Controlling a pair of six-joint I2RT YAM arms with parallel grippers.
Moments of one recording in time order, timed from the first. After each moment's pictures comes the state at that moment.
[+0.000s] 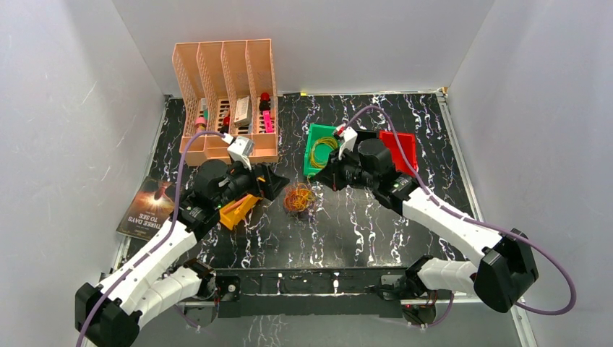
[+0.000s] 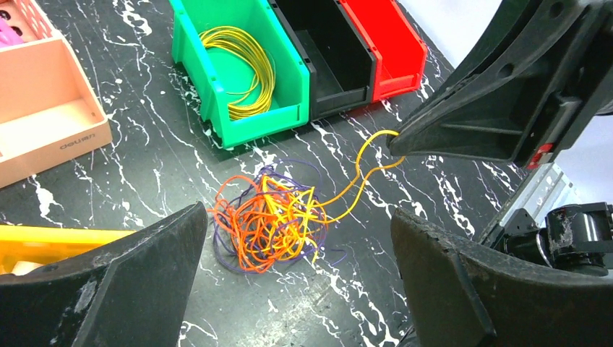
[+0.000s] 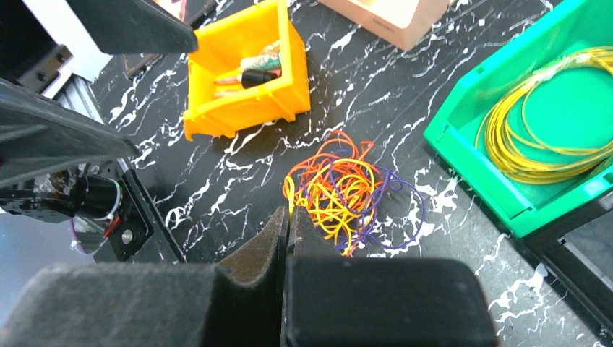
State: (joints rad) left arm -0.55 0.87 0.67 -0.05 0.22 -0.34; right arm 0.70 1.19 0.85 -0.05 -0.34 0.31
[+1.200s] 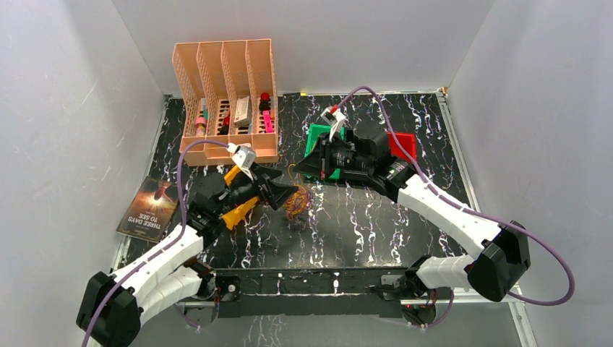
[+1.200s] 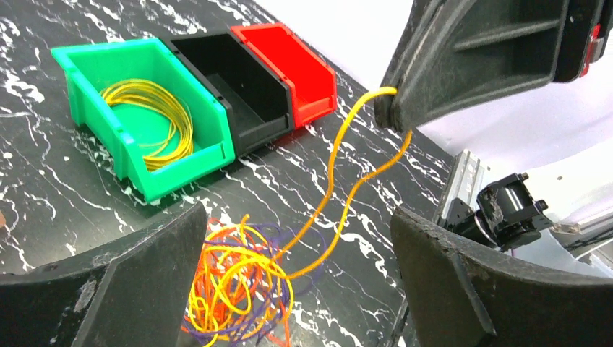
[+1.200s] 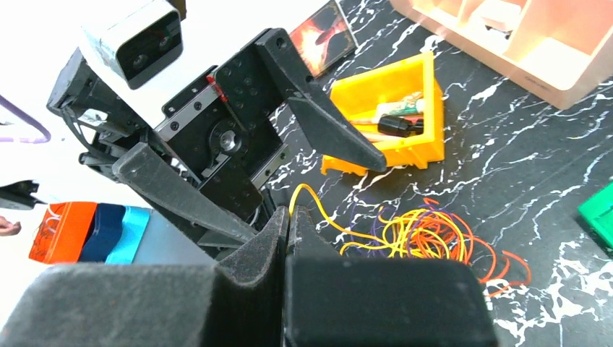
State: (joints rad) left arm -0.55 0.91 0.47 0.42 0.44 -0.40; right arm 0.73 1.27 1.08 -0.04 -0.54 0.55
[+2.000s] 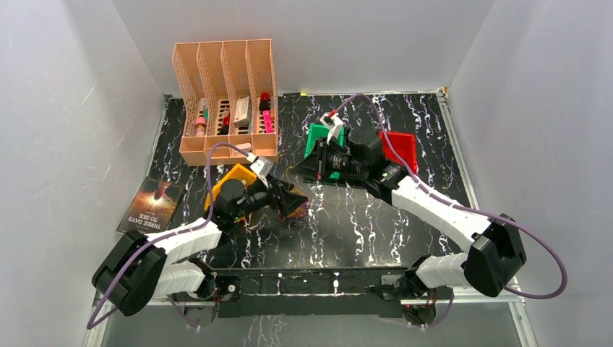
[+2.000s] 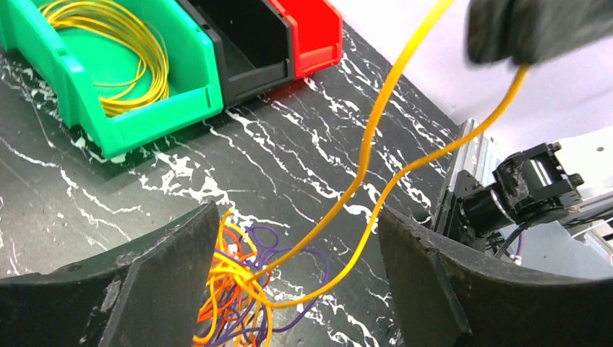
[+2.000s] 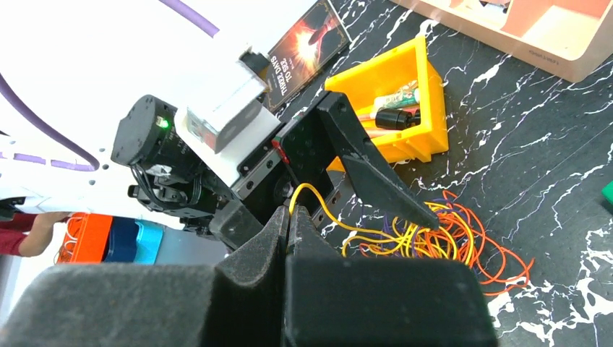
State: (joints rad) left arm -0.62 1.19 0.36 0.75 0.42 -0.45; right arm 0.74 1.31 1.01 0.07 -0.52 0.65
